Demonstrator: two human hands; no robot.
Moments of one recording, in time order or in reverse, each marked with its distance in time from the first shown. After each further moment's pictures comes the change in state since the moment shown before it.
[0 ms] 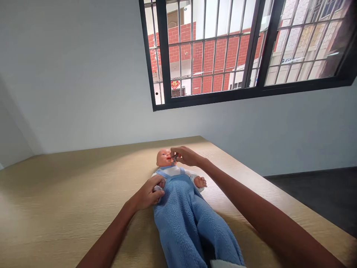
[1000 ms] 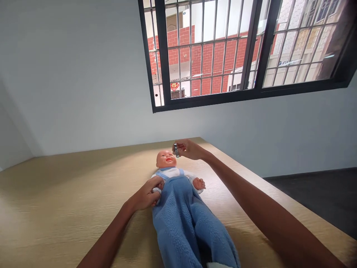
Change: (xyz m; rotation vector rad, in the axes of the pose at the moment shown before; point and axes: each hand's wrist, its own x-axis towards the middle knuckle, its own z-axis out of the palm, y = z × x) left_hand -0.001 0.008 -0.005 0.027 -0.014 -0.088; right_hand 0.003 -0.023 -0.041 0.404 0.070 0.092
